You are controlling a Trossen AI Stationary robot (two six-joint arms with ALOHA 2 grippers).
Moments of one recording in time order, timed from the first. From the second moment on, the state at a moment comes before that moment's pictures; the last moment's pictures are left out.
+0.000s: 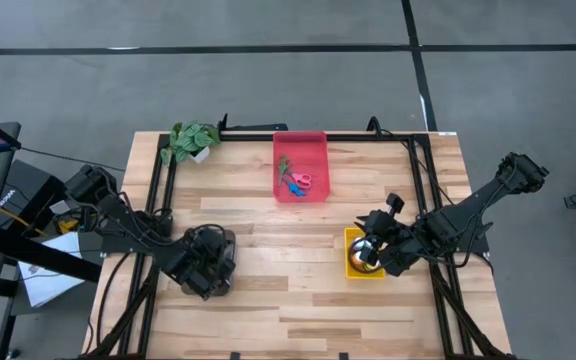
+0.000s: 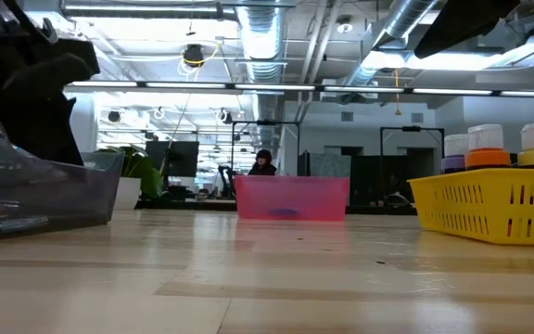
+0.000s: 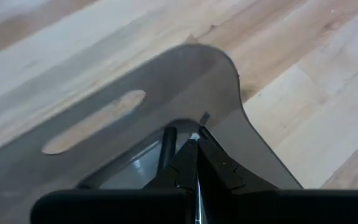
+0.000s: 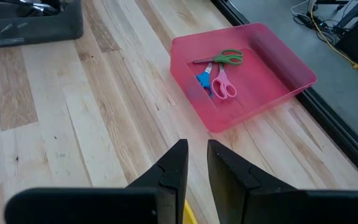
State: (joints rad) left arm -0.67 1.47 0.73 -0.75 -0.72 -1.55; right arm 0.57 1.22 1.00 -0.90 0.86 0.75
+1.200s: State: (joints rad) left arm -0.67 1.47 0.69 -0.69 -0.68 -1.50; right arm 0.57 1.22 1.00 -0.90 0.87 0.75
